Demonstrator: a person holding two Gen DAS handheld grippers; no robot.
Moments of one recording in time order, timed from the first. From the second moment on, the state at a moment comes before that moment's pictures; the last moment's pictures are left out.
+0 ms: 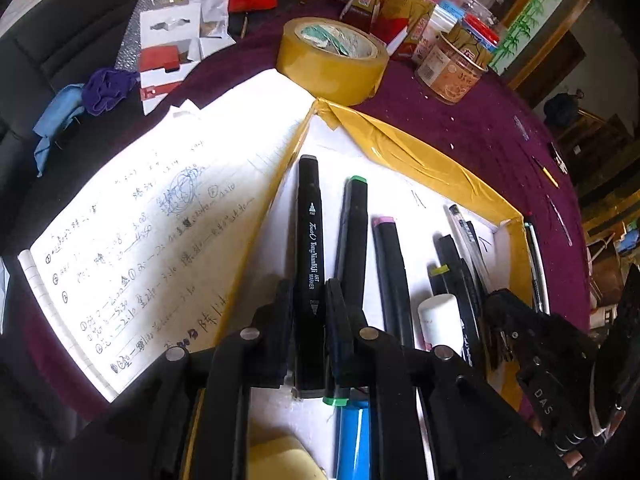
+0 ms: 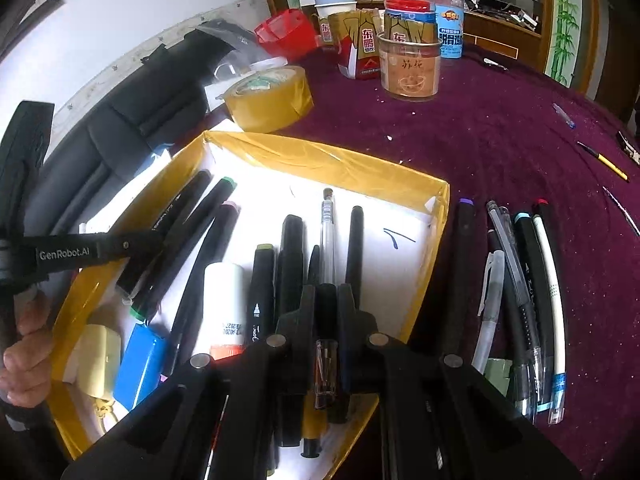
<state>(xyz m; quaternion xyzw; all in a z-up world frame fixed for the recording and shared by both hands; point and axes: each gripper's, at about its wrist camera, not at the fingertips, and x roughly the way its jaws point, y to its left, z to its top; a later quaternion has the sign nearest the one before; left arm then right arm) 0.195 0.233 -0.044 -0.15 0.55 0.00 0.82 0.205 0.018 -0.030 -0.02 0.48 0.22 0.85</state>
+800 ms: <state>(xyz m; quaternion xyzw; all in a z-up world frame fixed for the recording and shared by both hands) 0.076 0.097 0.023 -0.19 0.44 -0.08 0.87 0.212 -0.182 -0.002 0.13 0.46 0.22 0.85</state>
